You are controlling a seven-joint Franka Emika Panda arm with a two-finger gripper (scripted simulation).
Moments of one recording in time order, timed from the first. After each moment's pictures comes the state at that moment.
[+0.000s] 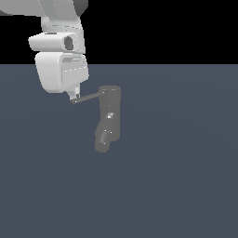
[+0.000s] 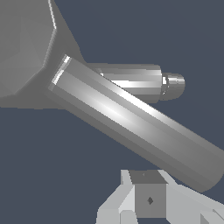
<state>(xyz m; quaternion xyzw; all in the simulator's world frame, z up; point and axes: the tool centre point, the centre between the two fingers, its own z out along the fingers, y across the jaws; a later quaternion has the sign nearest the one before) -0.062 0.128 0.201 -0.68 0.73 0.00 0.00</state>
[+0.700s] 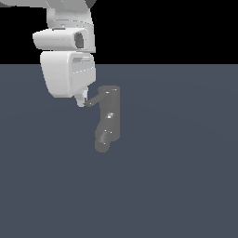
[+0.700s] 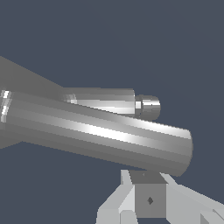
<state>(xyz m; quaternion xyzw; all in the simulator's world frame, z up) -0.100 0.096 0.201 -0.68 0.73 0.00 0.00</state>
